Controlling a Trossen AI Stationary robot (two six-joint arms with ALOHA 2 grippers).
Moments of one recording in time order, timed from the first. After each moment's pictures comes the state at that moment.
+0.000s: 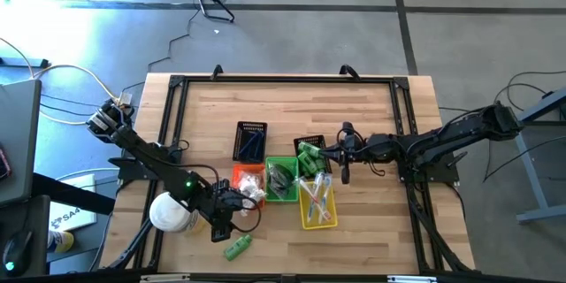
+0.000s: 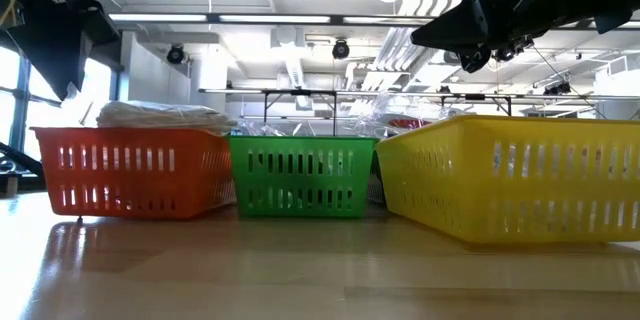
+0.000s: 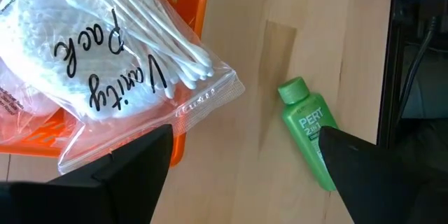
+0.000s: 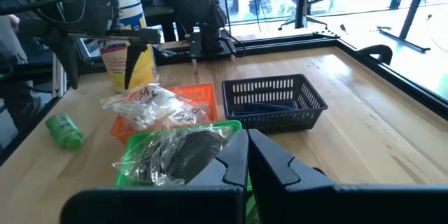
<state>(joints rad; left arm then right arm) -0.64 1.45 0.98 -0.57 -0.14 -0.82 0.15 1.11 0.40 0.52 0.24 0.14</state>
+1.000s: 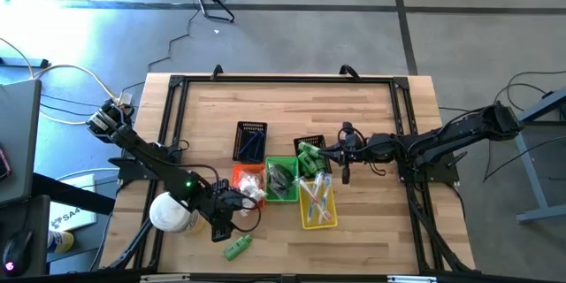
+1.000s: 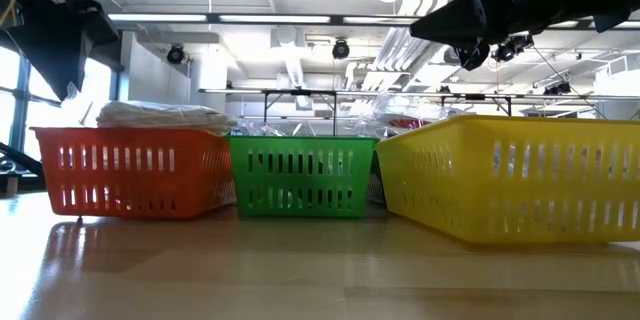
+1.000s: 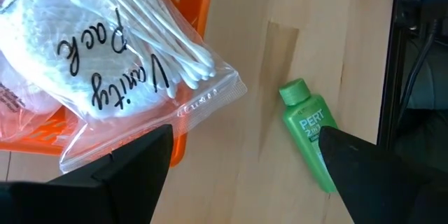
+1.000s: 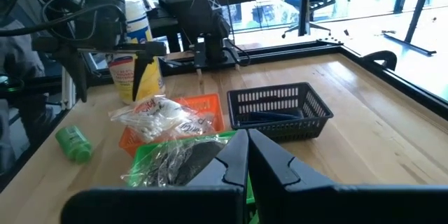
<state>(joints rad) -0.64 1.45 0.98 -0.57 -0.14 -0.83 0.15 1.11 0.40 0.55 0.23 0.15</state>
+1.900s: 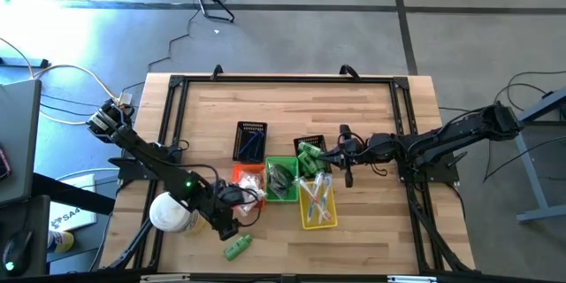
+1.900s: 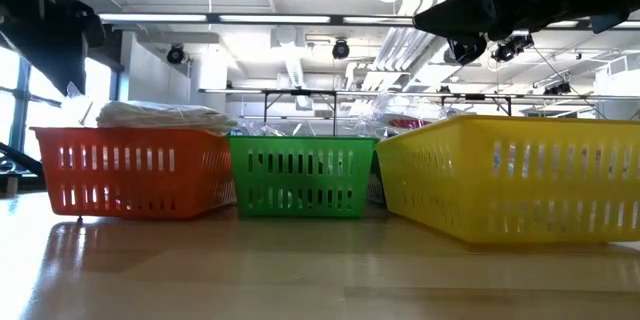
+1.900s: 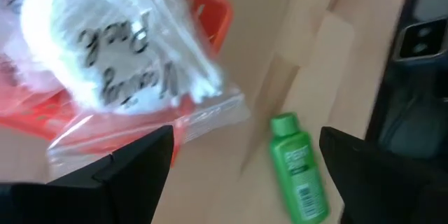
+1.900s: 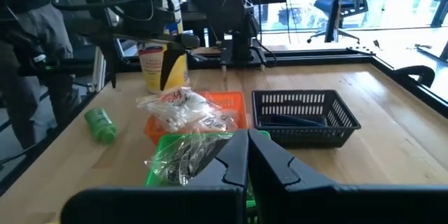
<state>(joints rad) -0.64 1.45 0.98 -0.54 -0.20 -1.05 0.15 1.11 0.40 0.56 0.12 0.07</state>
